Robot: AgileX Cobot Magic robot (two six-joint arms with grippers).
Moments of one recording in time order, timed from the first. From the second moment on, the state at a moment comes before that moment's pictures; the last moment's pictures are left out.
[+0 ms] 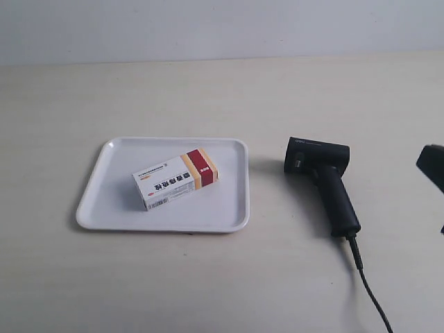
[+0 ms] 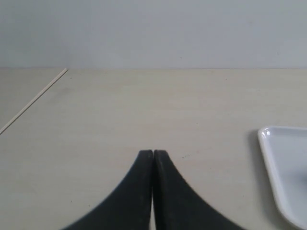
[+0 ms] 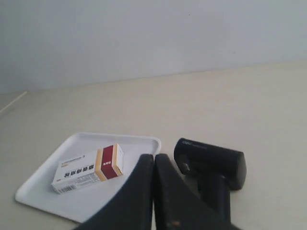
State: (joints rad) left arm 0.10 0.01 0.00 0.07 0.30 0.01; right arm 0.60 0.46 -0.11 -0.04 -0.02 0.37
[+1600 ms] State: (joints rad) left arm 0.10 0.01 0.00 0.07 0.31 0.01; right arm 0.05 0.01 0.00 0.14 0.21 0.03
